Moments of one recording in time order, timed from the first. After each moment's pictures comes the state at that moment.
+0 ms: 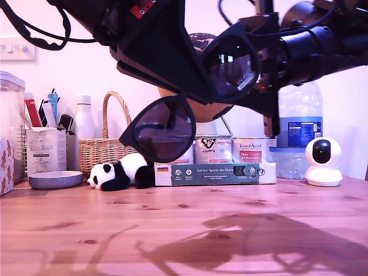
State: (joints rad) left arm -0.99 1.26 0.83 -0.26 0.17 0.24; right arm 0.40 1.55 0.92 -0.27 -1.22 0.27
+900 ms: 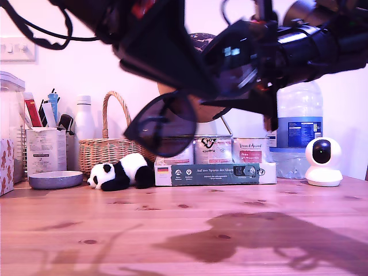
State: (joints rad) left arm -0.99 1.26 0.83 -0.24 0.23 0.24; right arm 0.35 1.55 0.92 -0.18 -1.17 0.16
